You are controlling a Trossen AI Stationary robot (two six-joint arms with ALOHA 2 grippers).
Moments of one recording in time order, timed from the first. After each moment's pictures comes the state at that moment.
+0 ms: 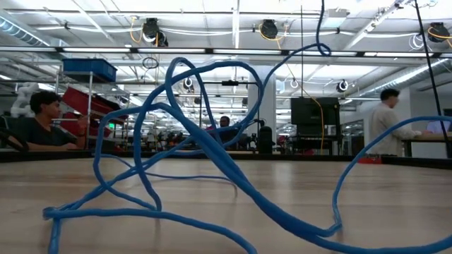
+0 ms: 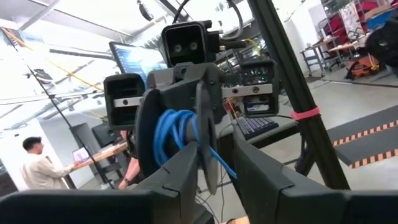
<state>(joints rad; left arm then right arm) -0.60 1.99 1.73 0.65 -0.66 0.69 0.91 1.26 1.25 0.15 0.86 -0.38</state>
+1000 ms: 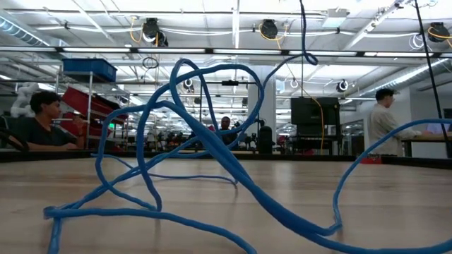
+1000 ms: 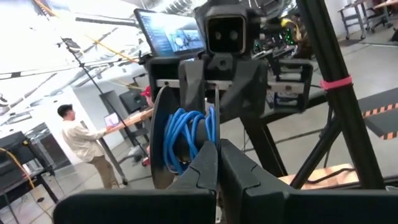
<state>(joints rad) -0.67 1.93 1.73 0.53 -0.91 0.69 0.93 1.26 1.25 -0.03 0.93 -0.36</state>
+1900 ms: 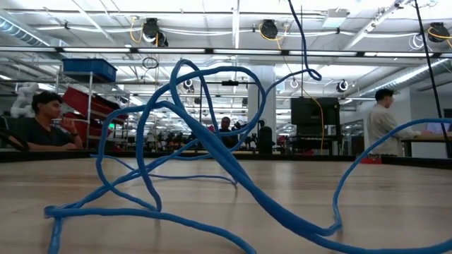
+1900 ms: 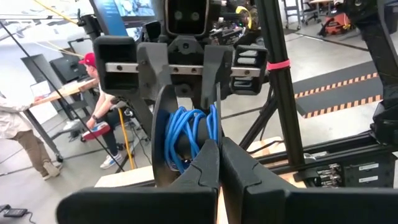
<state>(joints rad) -0.65 1.83 1.73 0.11 -0.73 0.31 0.85 1.26 1.25 -0.10 0.72 -0.24</state>
